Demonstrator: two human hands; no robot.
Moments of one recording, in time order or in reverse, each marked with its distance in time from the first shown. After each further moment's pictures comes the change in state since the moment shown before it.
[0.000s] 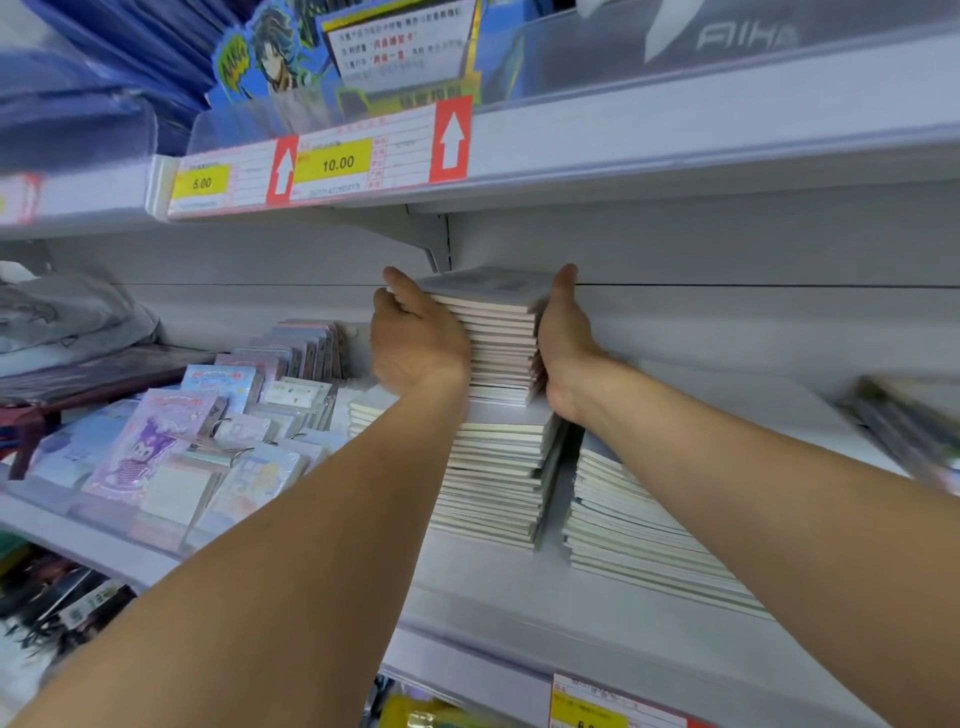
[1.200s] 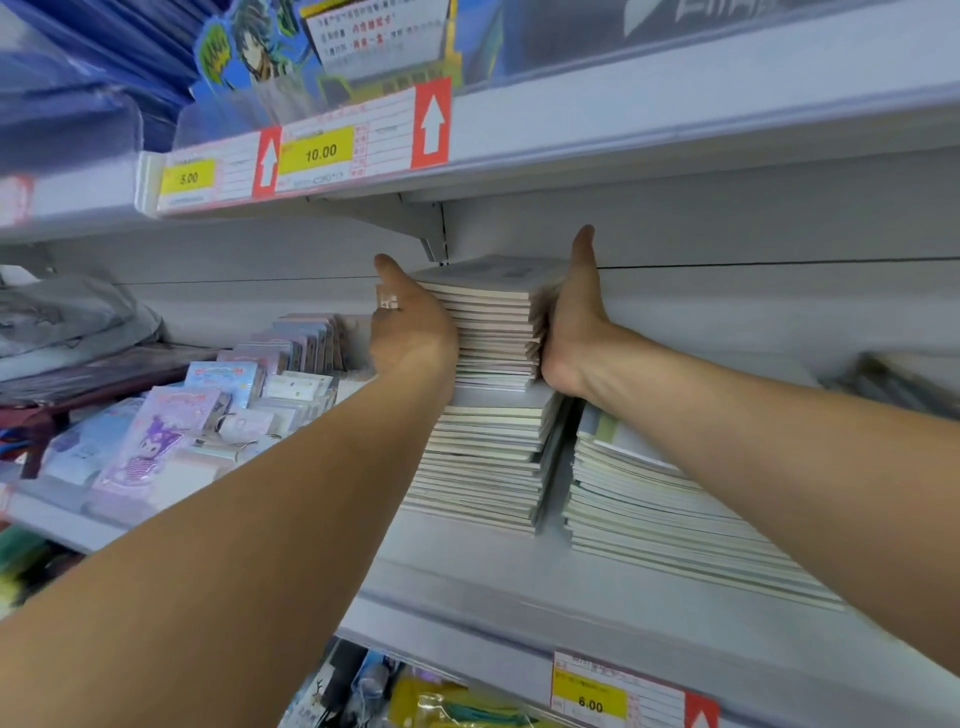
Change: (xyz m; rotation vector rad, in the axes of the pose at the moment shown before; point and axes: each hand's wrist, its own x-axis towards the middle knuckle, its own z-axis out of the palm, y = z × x) left_hand -0.008 0.015 -0.011 -0.106 -0.156 -0.319; right_hand -0.009 -0.013 -0.011 0.169 -0.091 0.157
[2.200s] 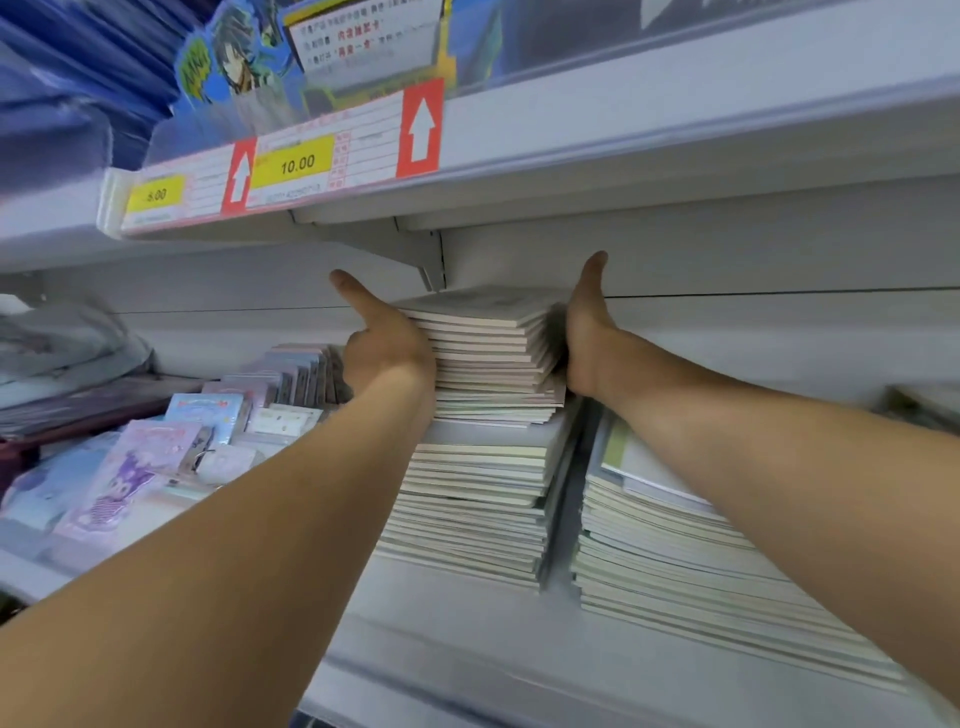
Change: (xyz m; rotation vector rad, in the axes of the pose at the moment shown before) left_hand 0.027 0.003 -0.004 -0.039 0.033 -0.023; right_hand 0.040 -0.021 -0.007 -0.118 0.119 0.111
